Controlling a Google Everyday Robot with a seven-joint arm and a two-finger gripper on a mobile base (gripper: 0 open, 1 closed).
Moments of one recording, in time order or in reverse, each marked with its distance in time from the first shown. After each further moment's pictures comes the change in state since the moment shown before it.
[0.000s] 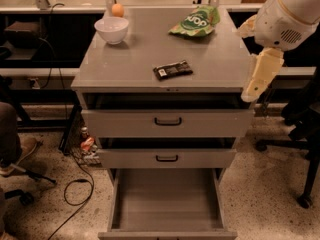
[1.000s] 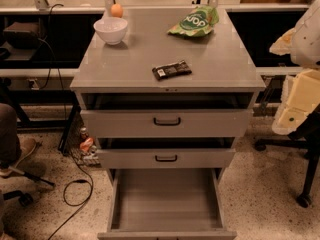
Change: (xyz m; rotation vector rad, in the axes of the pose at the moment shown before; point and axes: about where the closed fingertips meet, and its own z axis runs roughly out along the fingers) arm 0.027 0.082 -0.052 -0.006 0.138 0.131
